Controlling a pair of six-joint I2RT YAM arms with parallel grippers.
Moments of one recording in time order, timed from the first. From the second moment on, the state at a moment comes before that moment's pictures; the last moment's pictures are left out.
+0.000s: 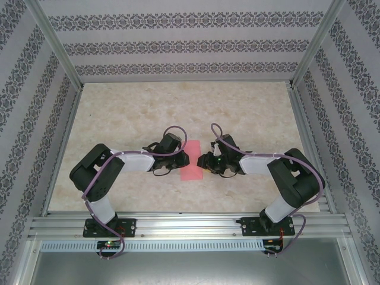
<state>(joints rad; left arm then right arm) -0.69 1.74 0.82 0.00 0.23 -0.87 0.55 1.60 0.62 0.06 -0.48 0.84</state>
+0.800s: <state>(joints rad) -0.69 1.75 0.86 -0.09 0.19 -0.85 0.53 1.69 0.73 0.00 -0.45 0.79</state>
